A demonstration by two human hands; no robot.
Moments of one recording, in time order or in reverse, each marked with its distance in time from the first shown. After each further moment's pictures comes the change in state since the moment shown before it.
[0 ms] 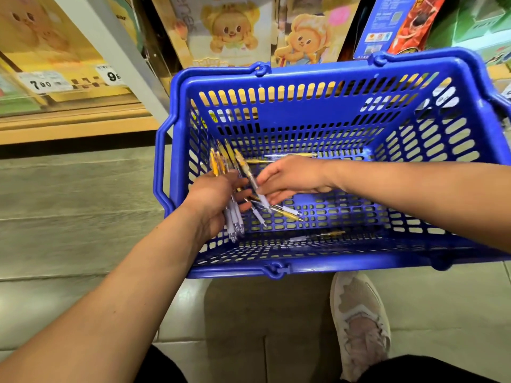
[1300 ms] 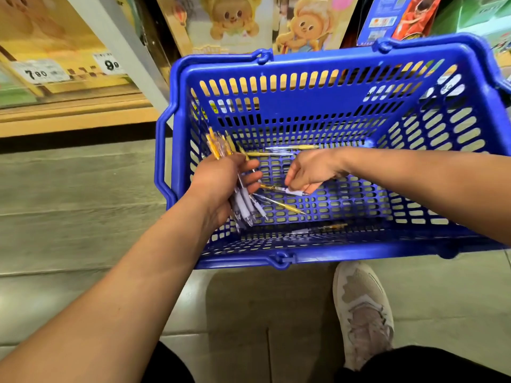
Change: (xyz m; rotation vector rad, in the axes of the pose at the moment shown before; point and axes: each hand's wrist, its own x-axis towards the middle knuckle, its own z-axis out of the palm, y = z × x) left_hand -0.008 0.003 0.011 -0.070 -0.005 0.055; right_hand 0.008 0.029 -0.037 -0.471 0.082 0.237
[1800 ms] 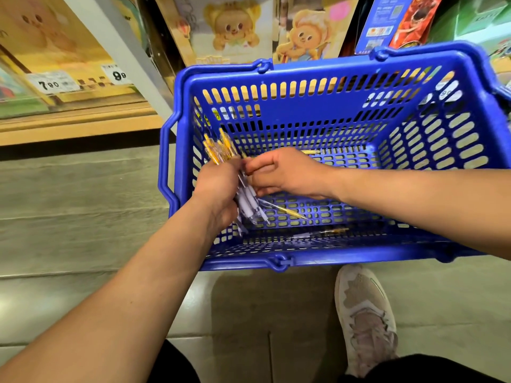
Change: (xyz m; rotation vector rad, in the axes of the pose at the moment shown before) left_hand -0.001 0.000 0.002 -0.033 0.036 0.004; right_hand -0.034 -0.058 0.047 0.656 0.098 -0.480
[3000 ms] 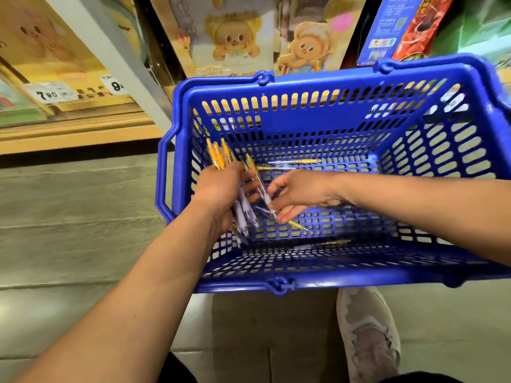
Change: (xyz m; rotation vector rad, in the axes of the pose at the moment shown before) left_hand 0.023 0.001 0.008 0.051 0.048 0.042; right_hand 0.000 0.010 -0.031 -0.225 -0.077 0.411
